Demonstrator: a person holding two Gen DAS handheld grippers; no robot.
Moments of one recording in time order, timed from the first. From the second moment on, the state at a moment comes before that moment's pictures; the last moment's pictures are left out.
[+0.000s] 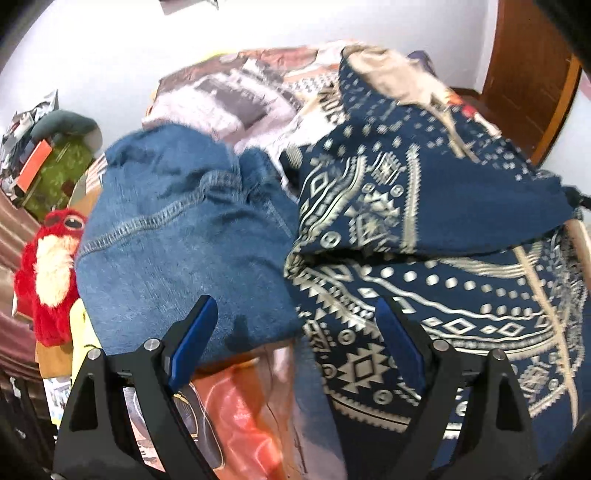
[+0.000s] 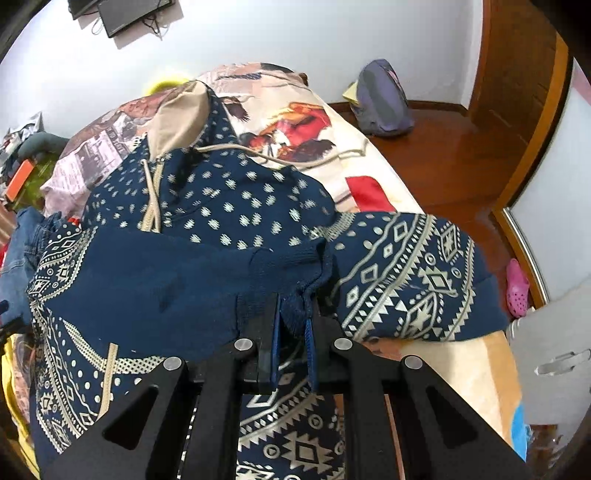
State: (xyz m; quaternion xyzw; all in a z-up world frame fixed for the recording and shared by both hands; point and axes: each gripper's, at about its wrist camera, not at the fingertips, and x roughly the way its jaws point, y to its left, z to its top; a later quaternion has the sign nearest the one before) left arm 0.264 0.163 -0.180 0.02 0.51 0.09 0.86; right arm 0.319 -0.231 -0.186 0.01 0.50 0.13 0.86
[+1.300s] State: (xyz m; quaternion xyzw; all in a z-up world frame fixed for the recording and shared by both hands) left arm 0.382 0.047 -0.206 -0.04 0.49 -0.04 0.87; right arm 0.341 -0.426 -0.268 0.38 0.51 -0.06 0.77
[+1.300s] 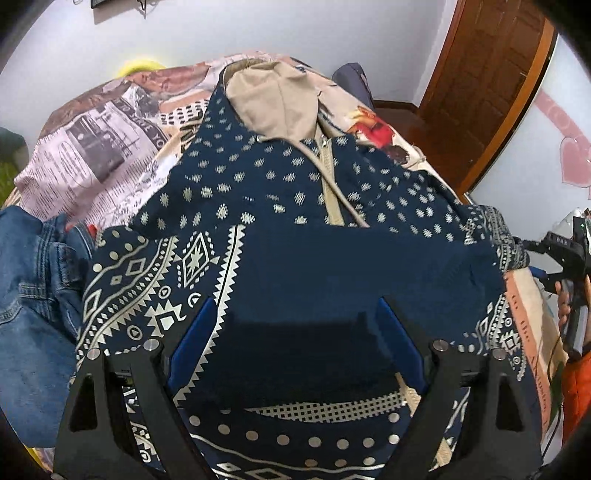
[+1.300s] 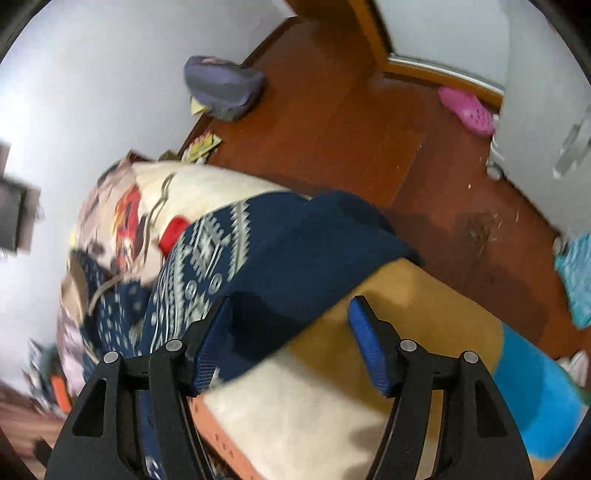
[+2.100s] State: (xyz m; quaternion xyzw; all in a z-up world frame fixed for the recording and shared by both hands) left arm 0.350 0.056 -0.175 0.00 0.46 -0.02 0.89; right arm 0.355 -0.307 -0.092 0.18 0.34 0.11 0.91
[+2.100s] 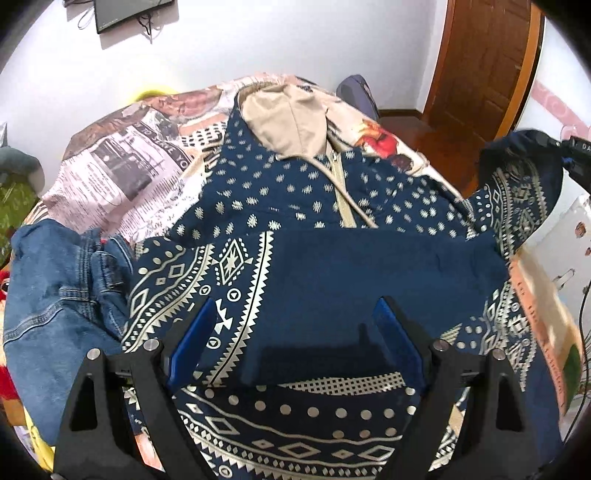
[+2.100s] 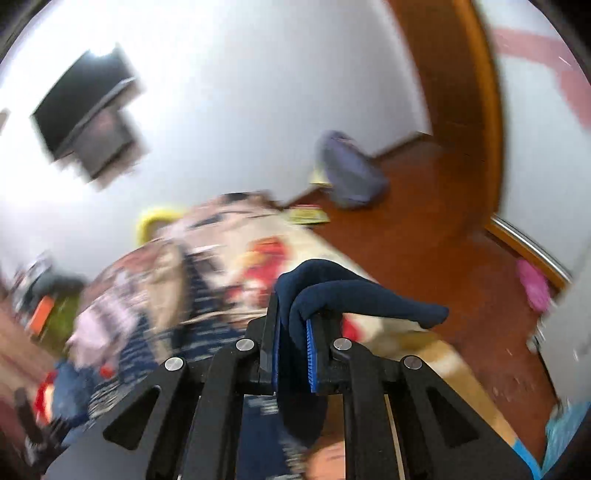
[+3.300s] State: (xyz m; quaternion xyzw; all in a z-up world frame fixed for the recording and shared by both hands) left arm 0.334 0.066 -0.162 -0.02 0.45 -0.03 0.89; right arm 0.372 -0.249 -0.175 0.19 0.54 0.12 0.81
